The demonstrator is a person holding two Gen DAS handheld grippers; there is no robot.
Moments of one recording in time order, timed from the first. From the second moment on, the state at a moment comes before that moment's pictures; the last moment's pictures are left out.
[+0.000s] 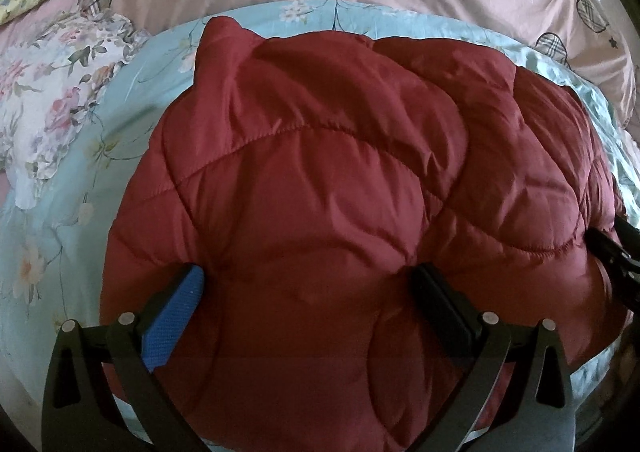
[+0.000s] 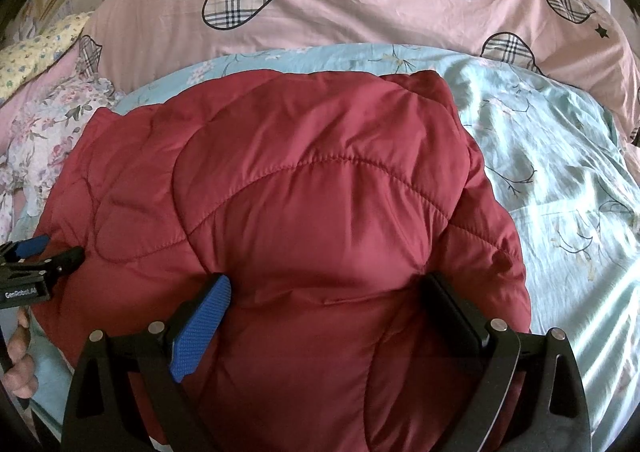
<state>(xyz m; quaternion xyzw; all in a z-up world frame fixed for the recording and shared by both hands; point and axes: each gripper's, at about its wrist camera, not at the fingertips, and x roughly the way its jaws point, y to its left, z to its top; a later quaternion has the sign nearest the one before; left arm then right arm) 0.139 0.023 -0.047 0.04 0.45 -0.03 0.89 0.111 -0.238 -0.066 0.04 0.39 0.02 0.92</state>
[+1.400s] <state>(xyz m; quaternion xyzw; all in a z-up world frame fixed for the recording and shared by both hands) 0.020 0.029 -0.028 0.08 0.46 -0.02 0.88 -0.018 -0.197 -0.044 0.05 0.44 0.08 0.89</state>
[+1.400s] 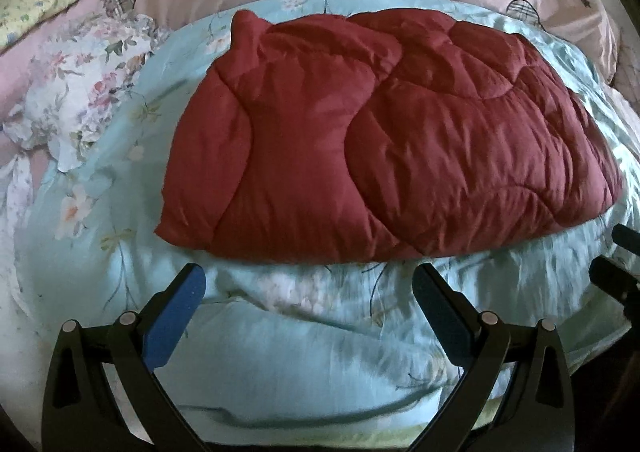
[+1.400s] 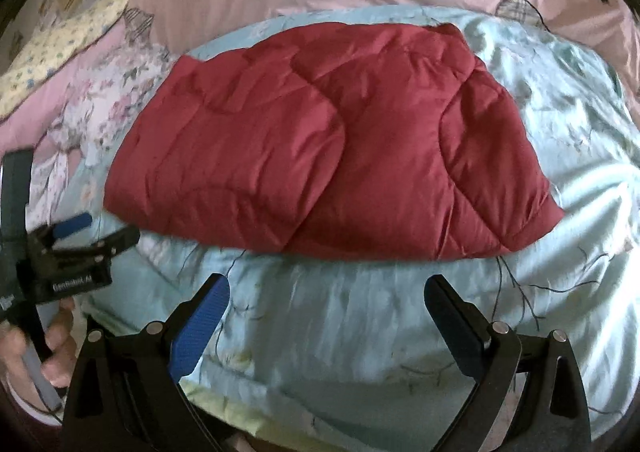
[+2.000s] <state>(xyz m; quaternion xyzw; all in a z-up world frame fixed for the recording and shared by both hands) 0.023 0.015 0.014 0.09 0.44 -0.02 0.90 -0.008 -0.197 -0.005 0.05 0.42 0.08 0.90</state>
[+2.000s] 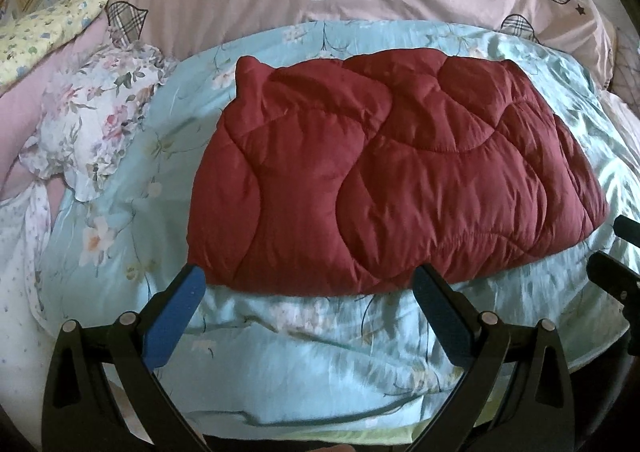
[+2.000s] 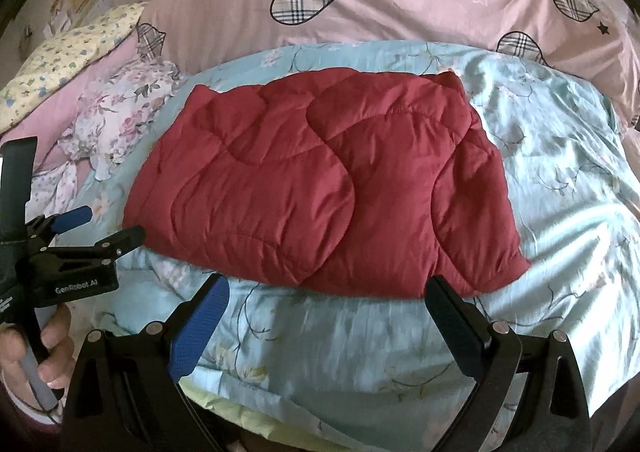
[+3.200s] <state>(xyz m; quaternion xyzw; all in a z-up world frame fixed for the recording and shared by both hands) 0.056 0.012 0.000 0.08 0.45 -0.01 0.89 0.034 -0.194 -0.020 0.05 0.45 0.07 0.89</state>
